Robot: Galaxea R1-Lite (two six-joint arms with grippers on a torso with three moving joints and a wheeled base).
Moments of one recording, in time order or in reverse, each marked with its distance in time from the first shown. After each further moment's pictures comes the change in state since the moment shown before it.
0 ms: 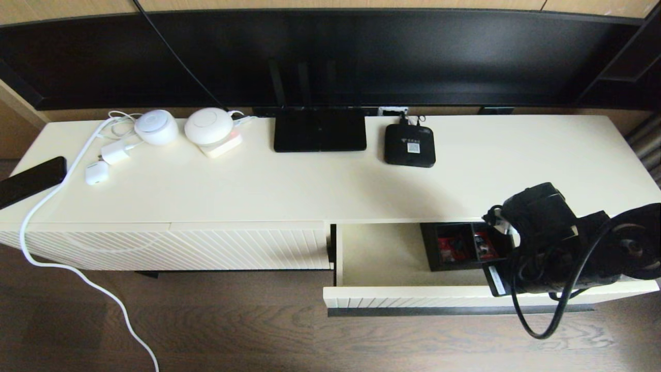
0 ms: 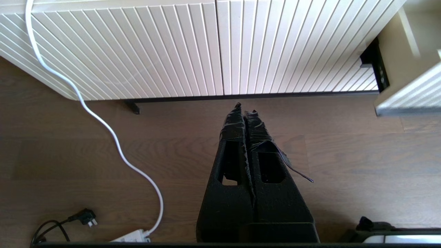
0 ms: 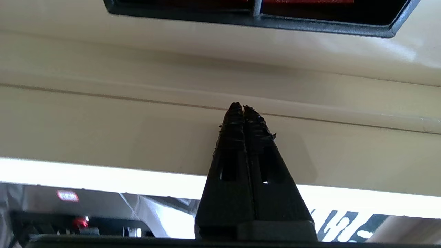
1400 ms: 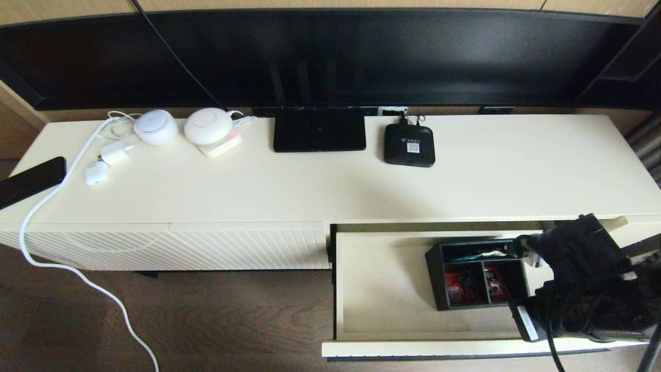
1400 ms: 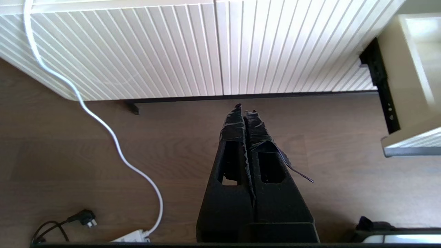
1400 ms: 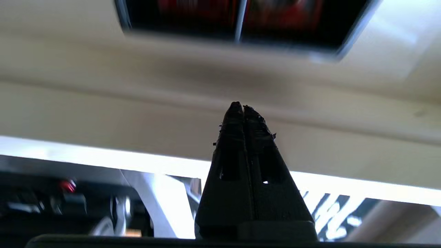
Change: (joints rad) left arm 0.000 0.000 0.000 0.000 0.000 0.000; right arm 0.056 -0.188 0.186 -0.065 -0.050 0.001
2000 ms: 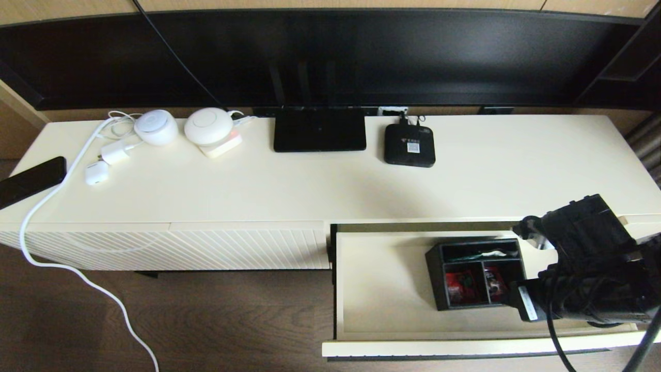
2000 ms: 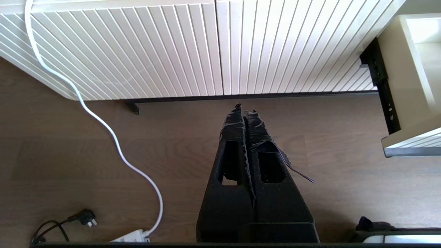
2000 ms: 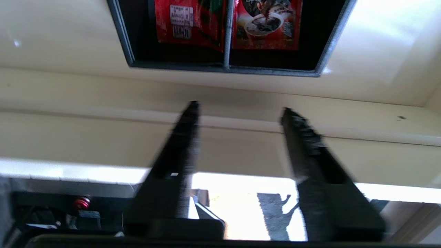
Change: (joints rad) left arm 0.000 0.000 0.000 0.000 0.000 0.000; right arm -0.011 0.004 -0.082 0.056 -0.015 0.053
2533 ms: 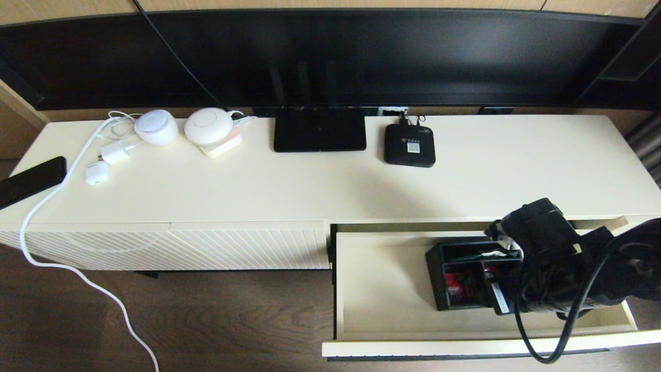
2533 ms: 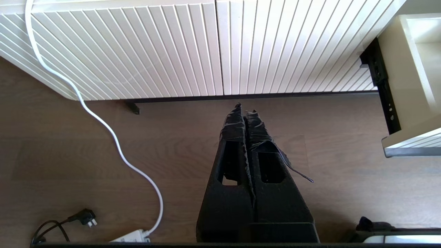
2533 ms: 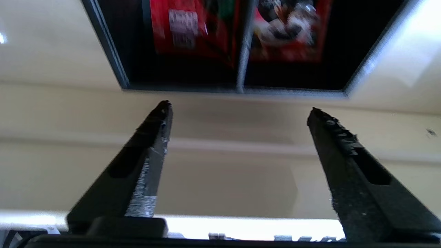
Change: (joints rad) left arm 0.000 0.000 0.000 0.000 0.000 -0.001; right arm 0.000 0.169 -0.080 -0.009 0.004 0.014
